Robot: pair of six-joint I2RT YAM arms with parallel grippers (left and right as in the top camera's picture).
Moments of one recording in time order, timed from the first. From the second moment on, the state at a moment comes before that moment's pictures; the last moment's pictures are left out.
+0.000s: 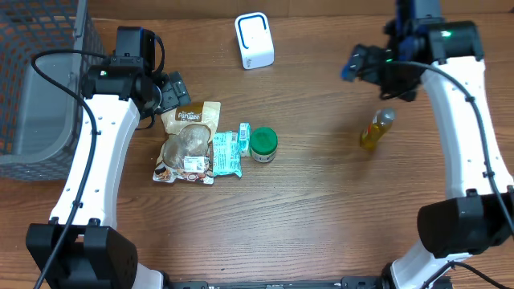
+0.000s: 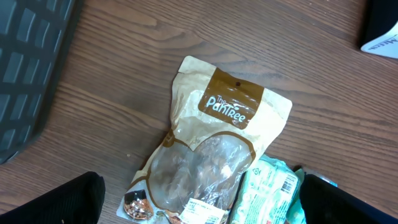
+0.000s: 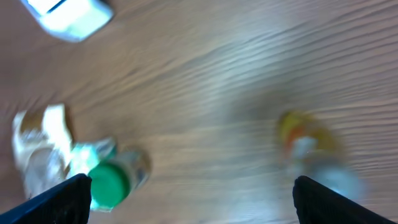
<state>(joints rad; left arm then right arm) -0.06 1.68 1.58 -1.06 -0.09 -0.47 0.11 1.85 1.95 -1.34 -0.17 0.36</state>
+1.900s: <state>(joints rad) -0.06 1.68 1.58 -1.06 -0.09 -0.47 0.62 1.85 1.41 -0.75 -0.03 0.60</state>
